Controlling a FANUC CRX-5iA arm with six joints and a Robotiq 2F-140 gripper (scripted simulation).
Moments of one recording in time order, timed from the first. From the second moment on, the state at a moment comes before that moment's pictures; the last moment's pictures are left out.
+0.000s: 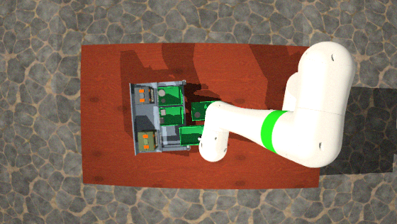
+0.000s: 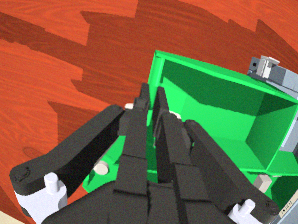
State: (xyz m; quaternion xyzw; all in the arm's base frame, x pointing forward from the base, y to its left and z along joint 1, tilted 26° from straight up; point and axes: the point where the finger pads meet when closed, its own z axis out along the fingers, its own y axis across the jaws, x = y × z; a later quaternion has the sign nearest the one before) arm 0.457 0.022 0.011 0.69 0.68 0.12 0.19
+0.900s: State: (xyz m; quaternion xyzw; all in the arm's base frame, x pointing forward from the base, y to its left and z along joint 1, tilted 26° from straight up) arm 0.450 0.022 0.007 0.69 0.68 0.12 0.19
